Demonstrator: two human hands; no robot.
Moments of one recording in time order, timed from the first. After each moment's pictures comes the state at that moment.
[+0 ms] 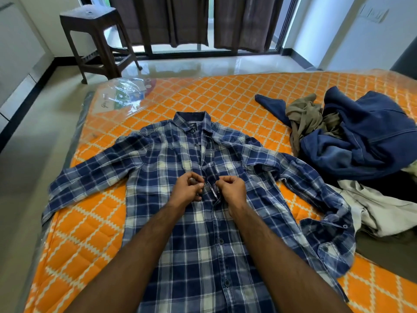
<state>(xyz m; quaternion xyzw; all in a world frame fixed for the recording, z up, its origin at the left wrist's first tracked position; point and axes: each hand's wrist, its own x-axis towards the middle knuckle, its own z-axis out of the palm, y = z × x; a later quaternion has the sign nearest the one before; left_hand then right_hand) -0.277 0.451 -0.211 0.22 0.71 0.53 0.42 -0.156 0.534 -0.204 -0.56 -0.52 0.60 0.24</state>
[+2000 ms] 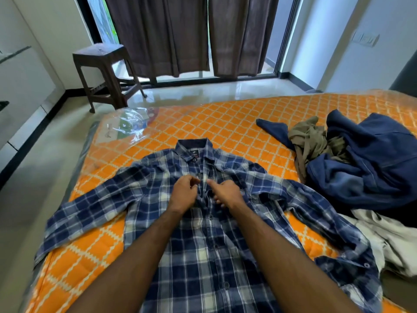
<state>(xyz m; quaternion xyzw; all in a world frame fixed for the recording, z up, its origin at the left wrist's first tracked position) -0.334 0.513 -0.194 0.39 0.83 0.37 0.17 -0.212 0.597 -0.177 -0.54 -0.68 0.49 0.10</state>
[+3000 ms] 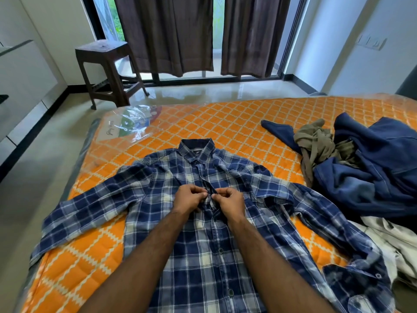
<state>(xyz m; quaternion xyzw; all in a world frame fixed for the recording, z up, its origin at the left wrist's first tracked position) -0.332 0.512 -0.209 0.23 0.77 0.48 0.35 -0.212 0.582 -0.216 -0.52 -0.55 0.59 0.27</state>
